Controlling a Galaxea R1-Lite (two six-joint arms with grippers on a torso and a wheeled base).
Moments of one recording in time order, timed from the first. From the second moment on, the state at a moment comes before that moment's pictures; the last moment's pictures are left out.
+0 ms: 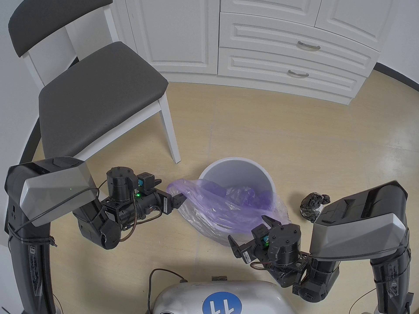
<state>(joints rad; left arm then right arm) -0.33 2.32 -0.83 -1.23 -0.23 0.01 0.77 2.39 -0.54 -1.55 -0.43 -0.17</state>
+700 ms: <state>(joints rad) -0.33 2.32 -0.83 -1.23 -0.23 0.02 0.66 2.43 -0.74 -1.55 -0.39 -0.04</state>
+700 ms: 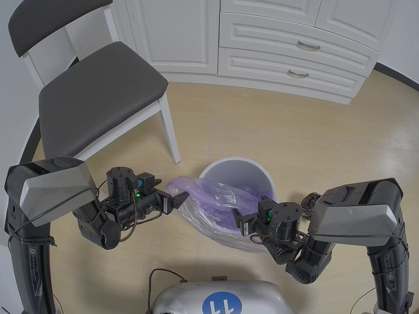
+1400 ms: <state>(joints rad) -0.33 2.33 -0.83 -1.30 -0.24 0.02 0.61 2.45 -0.90 -1.55 -0.40 0.01</state>
